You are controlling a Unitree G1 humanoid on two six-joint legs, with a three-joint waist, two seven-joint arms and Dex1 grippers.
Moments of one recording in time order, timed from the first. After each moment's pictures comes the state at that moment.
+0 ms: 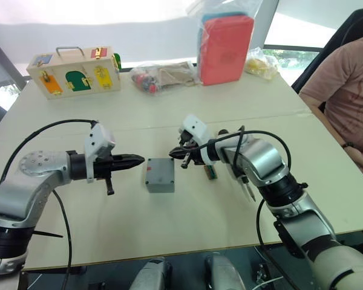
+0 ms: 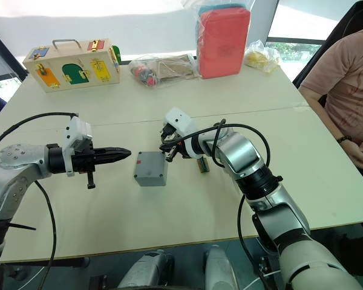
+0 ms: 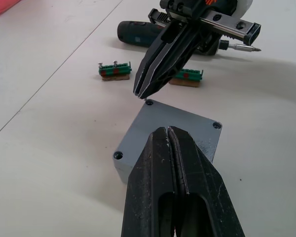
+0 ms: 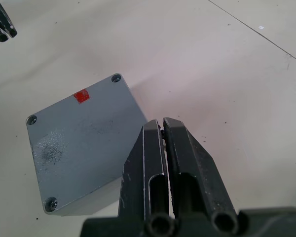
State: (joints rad) left arm -0.33 0.84 0.09 -0.30 -0.56 0.58 -1.04; right arm -0.86 -0.37 0.38 -0.04 0.28 1.00 0.74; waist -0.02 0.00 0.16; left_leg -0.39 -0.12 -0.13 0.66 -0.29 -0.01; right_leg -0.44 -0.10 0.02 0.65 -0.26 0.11
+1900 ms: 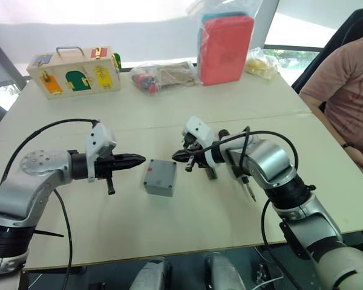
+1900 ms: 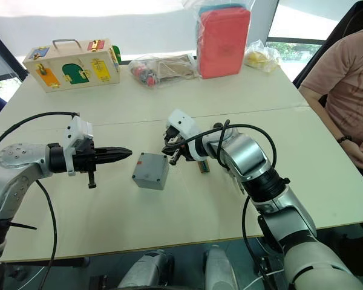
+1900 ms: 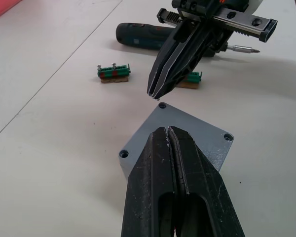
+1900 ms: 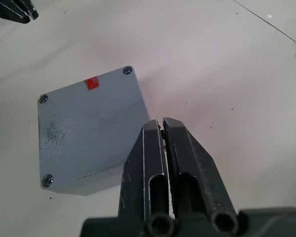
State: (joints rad) left arm -0.34 0.84 0.09 -0.30 -0.56 0.58 -1.04; right arm -0.85 -0.41 0.38 -0.12 0.31 1.06 0.76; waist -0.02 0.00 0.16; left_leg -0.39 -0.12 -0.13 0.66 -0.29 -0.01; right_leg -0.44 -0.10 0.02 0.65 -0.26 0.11
